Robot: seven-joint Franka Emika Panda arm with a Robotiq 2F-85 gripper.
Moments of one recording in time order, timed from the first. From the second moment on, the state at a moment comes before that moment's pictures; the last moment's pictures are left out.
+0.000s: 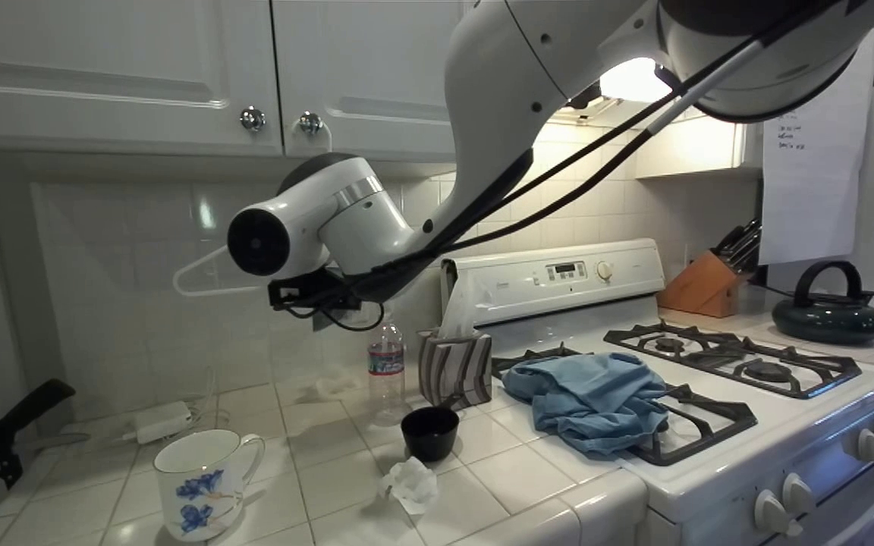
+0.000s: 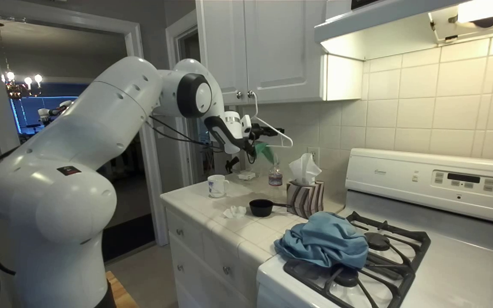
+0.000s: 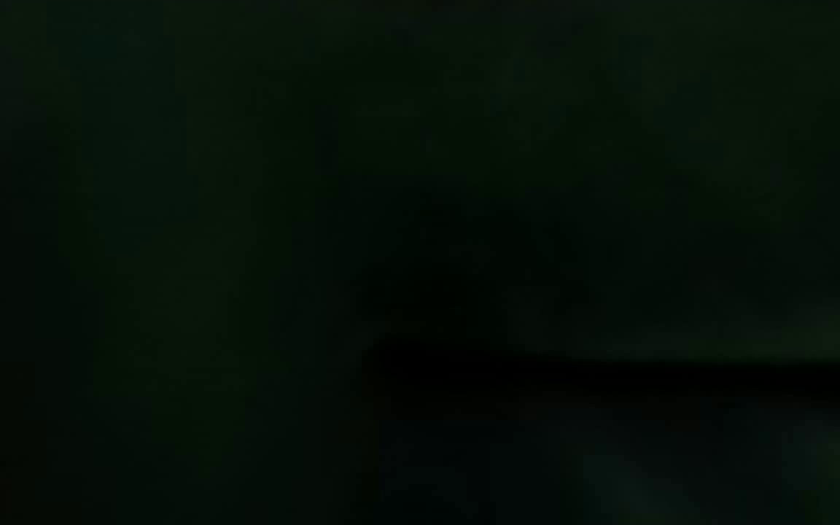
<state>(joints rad) 0.21 0.80 0.21 -1.25 -2.01 2.09 2.20</state>
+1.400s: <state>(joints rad) 0.31 0.66 0.21 -1.39 -1.93 2.13 2.01</state>
